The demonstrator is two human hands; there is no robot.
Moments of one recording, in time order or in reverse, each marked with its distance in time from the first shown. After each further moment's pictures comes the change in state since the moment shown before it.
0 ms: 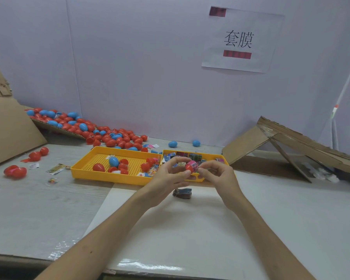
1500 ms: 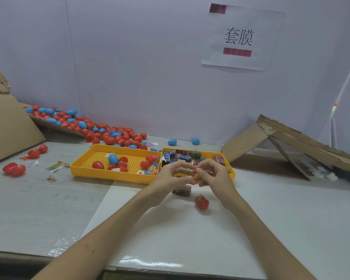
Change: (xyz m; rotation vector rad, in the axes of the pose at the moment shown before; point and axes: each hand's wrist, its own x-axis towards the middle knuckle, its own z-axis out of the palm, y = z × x) left_hand -0.003 -0.002 0.007 0.258 0.028 -0.014; right_hand -0.001 0.006 0.007 -0.073 -0.036 0.048
